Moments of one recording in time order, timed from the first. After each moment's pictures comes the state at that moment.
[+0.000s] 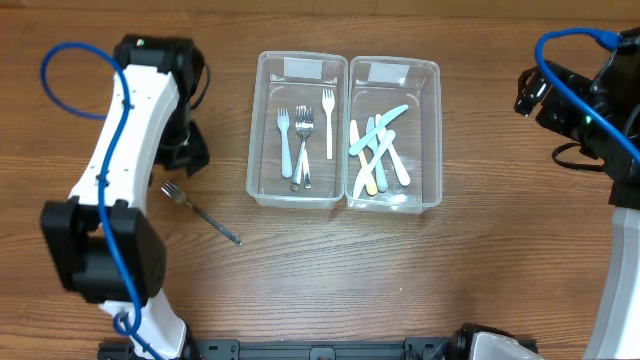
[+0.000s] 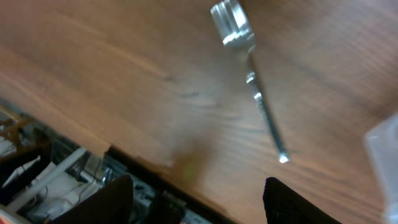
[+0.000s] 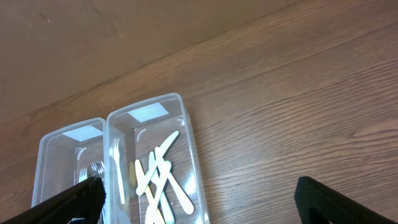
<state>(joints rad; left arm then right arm) -0.08 1.88 1.73 -1.68 -0.22 -0.60 -0.20 1.35 1.77 -1.17 -0.14 0.22</state>
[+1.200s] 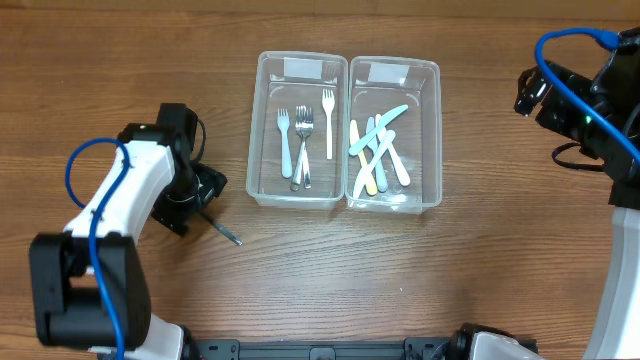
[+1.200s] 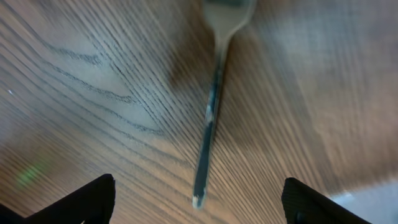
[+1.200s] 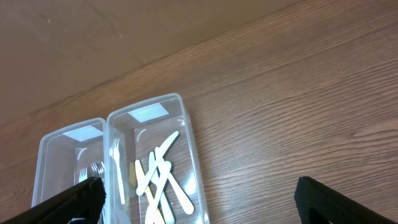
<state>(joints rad) -0.04 1.70 1.10 -1.07 0.05 -1.07 -0.20 1.35 1.77 -1.17 -0.14 0.22</state>
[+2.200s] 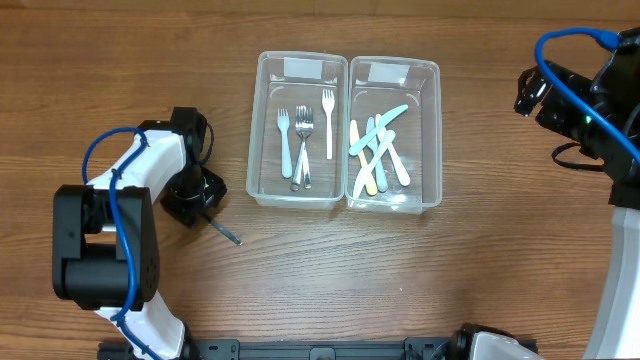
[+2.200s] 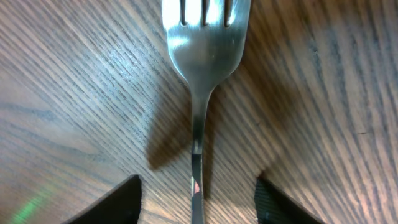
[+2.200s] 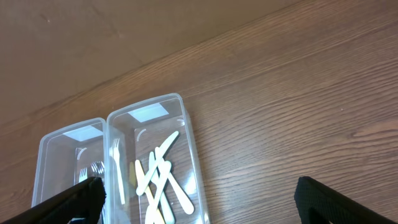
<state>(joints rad) -0.04 1.88 1.13 -0.99 0.01 -1.00 -0.20 1.35 1.77 -1.17 -0.14 0.22</state>
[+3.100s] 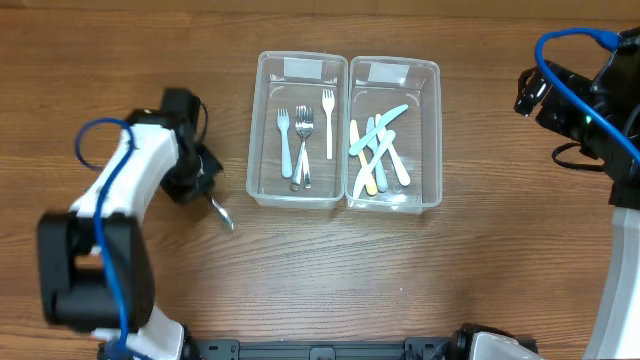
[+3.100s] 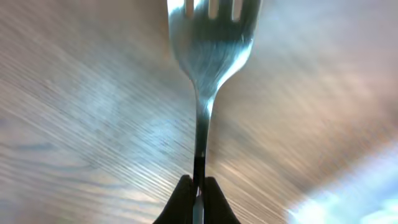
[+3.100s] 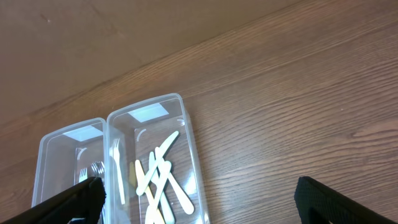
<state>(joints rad) -0.04 1.76 1.22 -1.00 0.03 -0.74 -0.20 1.35 1.77 -1.17 -0.14 0.22</state>
